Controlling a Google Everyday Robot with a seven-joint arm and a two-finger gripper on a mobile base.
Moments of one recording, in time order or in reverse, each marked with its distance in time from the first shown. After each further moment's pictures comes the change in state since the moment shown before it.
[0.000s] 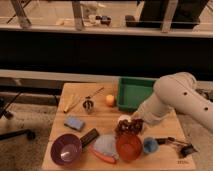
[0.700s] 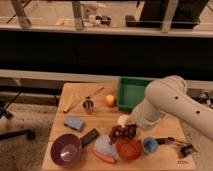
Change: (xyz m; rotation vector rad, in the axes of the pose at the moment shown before) arm -0.032 0.002 0.011 -0.027 -0.023 -0.049
